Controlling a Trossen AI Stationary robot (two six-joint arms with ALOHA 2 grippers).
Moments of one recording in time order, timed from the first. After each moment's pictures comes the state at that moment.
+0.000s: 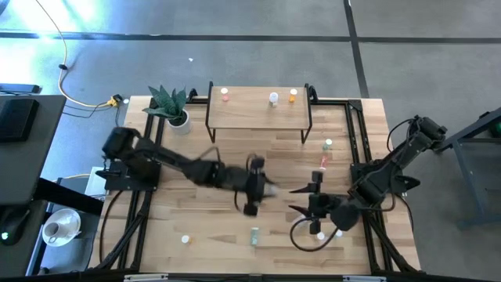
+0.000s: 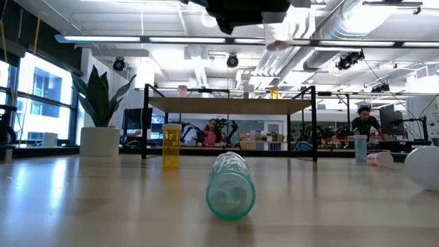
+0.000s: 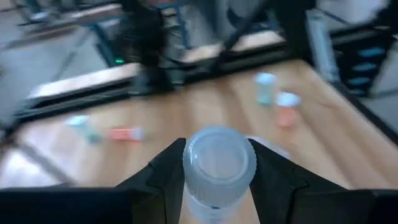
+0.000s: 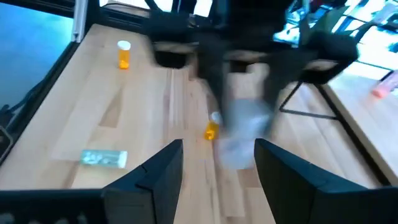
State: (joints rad) left arm -0.09 1.73 1.18 0.18 -0.16 0.15; right arm 0.73 1.29 0.98 -0.32 0.80 0.20
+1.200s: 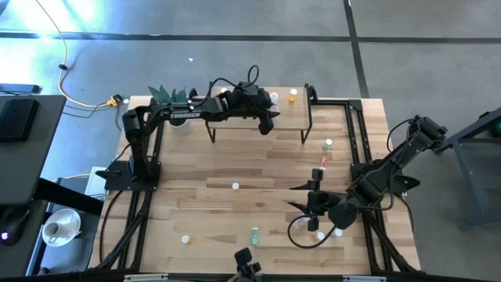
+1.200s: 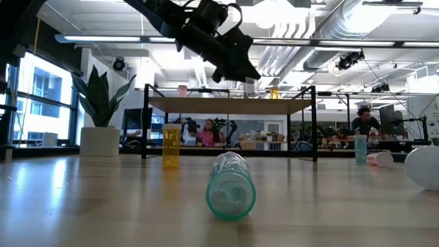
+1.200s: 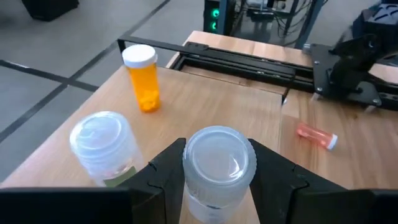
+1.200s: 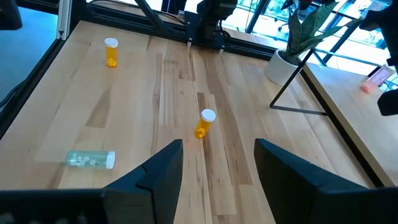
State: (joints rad) left arm 0.52 1.89 1.45 -0.01 0.07 0.03; right arm 0.71 1.29 0.98 -0.33 0.81 0.21
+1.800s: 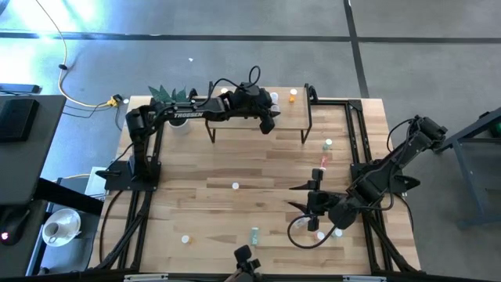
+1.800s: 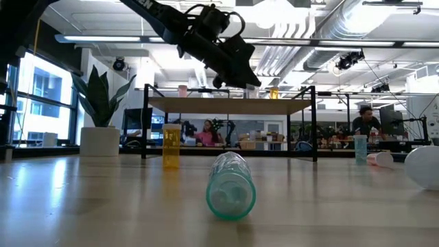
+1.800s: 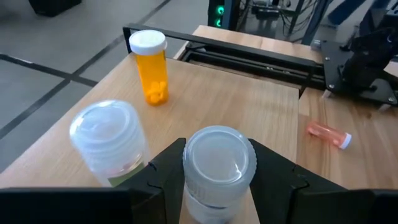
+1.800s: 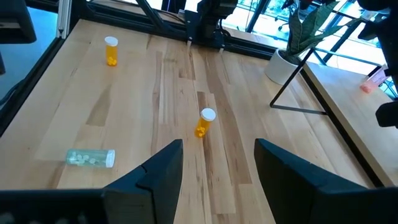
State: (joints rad) left arm 0.53 1.93 1.45 0.01 0.07 0.02; right arm 0.71 1.29 0.98 -0.34 0.81 0.21
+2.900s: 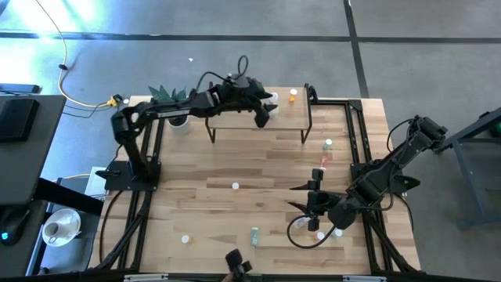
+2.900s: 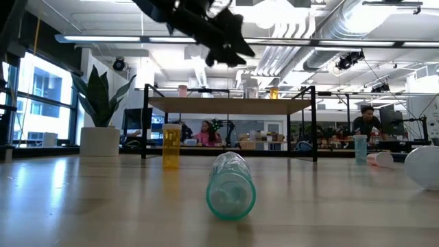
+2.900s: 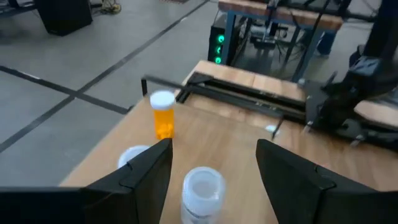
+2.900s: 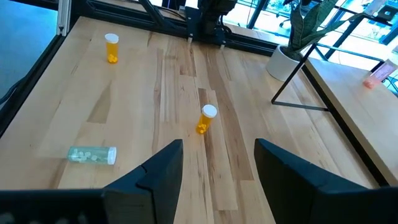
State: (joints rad) left arm 0.53 1.76 1.45 -0.05 0.07 -0.03; right arm 0.71 1.29 0.98 -0.35 0.80 0.23
